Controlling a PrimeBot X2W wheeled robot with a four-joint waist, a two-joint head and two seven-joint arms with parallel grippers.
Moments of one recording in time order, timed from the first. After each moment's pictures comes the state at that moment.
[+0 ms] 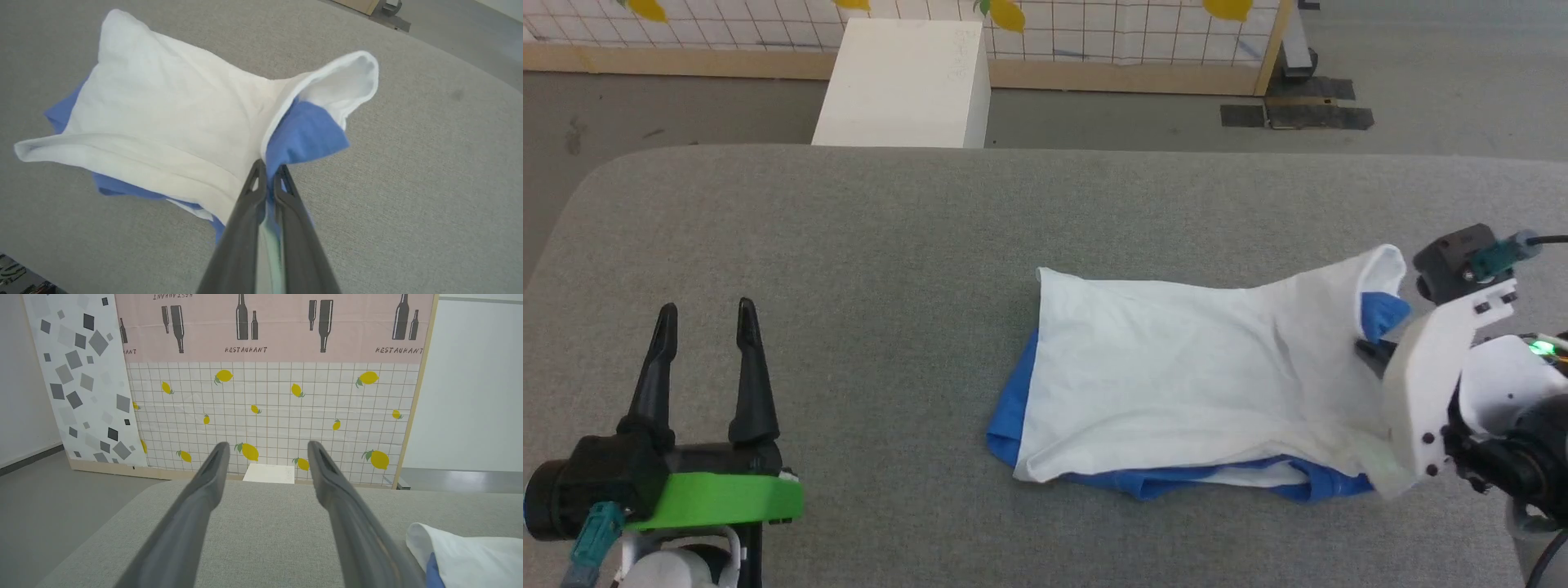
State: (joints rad) left arm -0.02 0.11 0.13 -0.13 -0.15 -0.10 -0.26; right arm -0.25 -0.33 0.05 -0.21 0.36 0.13 1.08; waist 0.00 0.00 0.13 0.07
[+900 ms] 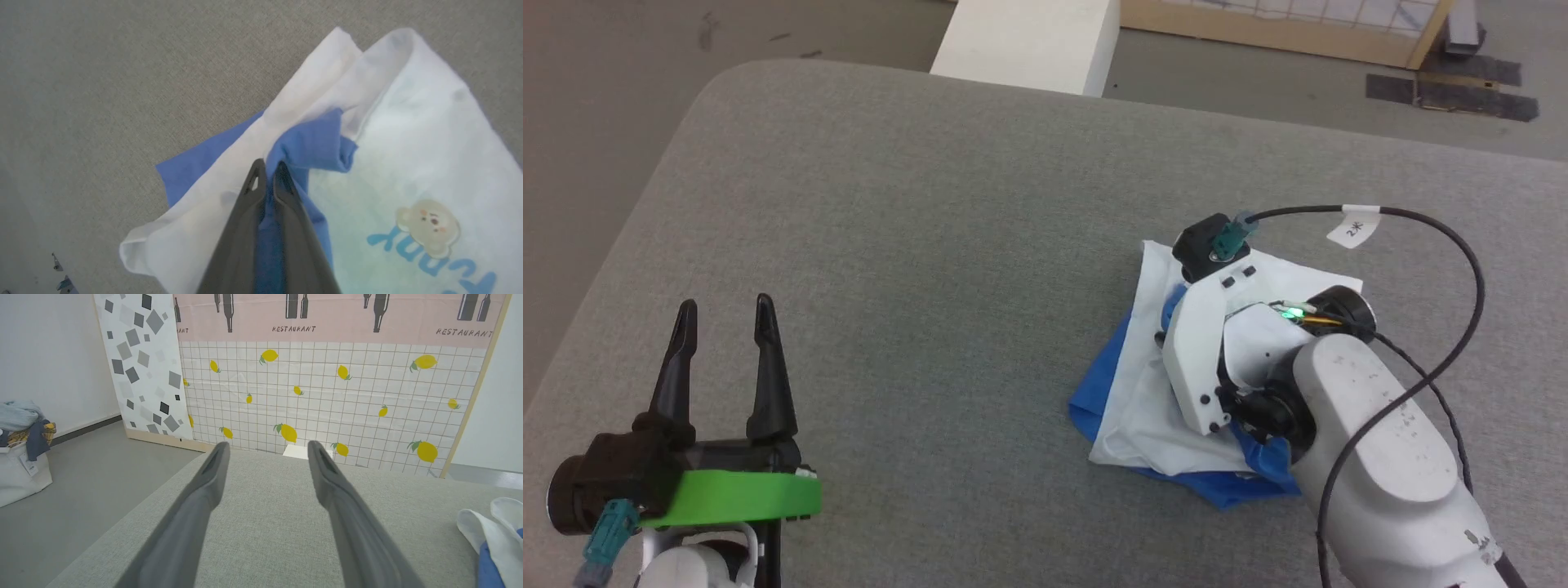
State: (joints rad) left arm -0.03 0.07 0.13 -0.13 -0.15 -0.12 -0.26; right arm -0.55 -0.07 0.36 0.35 0.30 0.13 0.83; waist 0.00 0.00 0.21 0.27
